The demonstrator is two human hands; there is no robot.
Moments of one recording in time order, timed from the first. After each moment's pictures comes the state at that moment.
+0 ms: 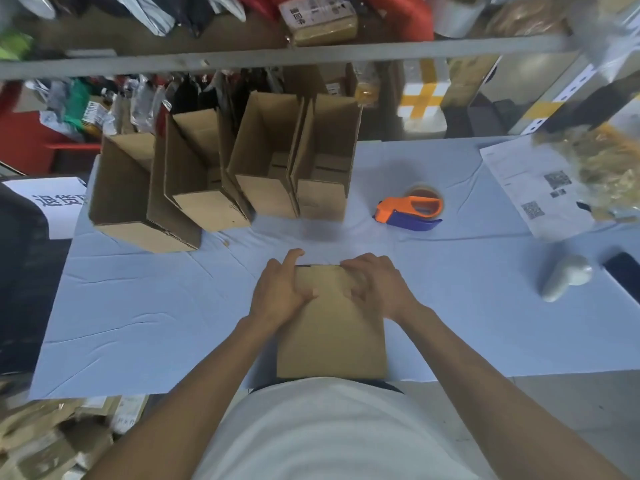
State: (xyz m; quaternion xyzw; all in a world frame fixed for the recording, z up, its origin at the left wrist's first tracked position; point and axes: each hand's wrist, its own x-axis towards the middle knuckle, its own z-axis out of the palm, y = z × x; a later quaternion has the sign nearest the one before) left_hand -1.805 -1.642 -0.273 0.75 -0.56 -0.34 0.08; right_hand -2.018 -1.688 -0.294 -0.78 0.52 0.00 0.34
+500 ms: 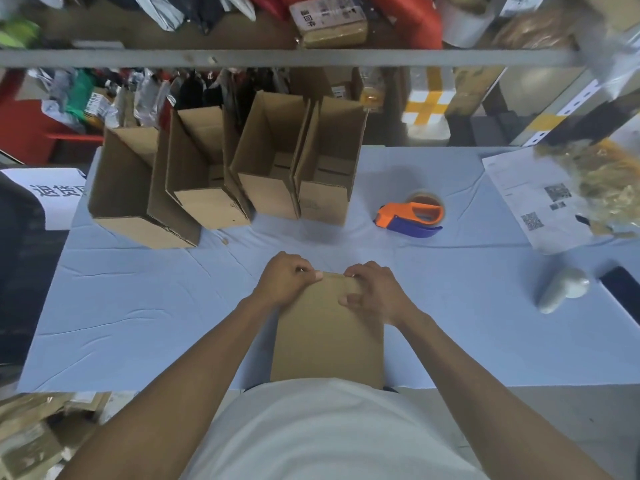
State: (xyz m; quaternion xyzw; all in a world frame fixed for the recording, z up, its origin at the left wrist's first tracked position) left_hand -1.801 -1.669 -0.287 0.69 -0.54 -0.45 0.18; right_hand -2.017 -1.689 -0.285 -0.71 0.56 0.01 0.42
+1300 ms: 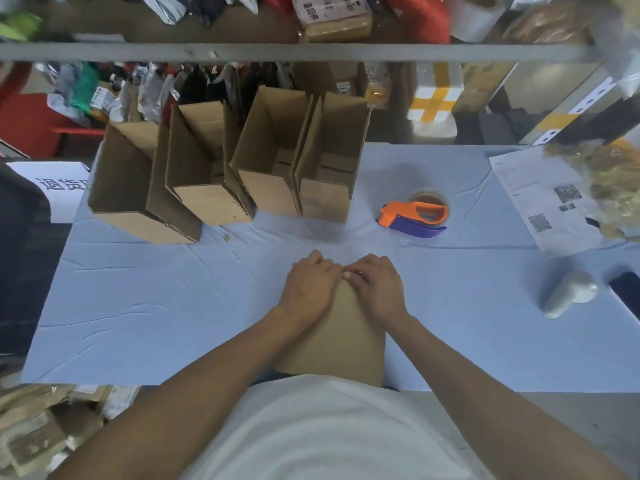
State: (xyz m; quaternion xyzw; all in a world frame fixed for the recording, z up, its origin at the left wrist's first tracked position) left_hand -1.849 -1.660 -0.291 0.61 -0.77 -0.16 0.08; right_hand -2.009 -1.687 -0.308 -0.72 0.59 -0.14 0.34
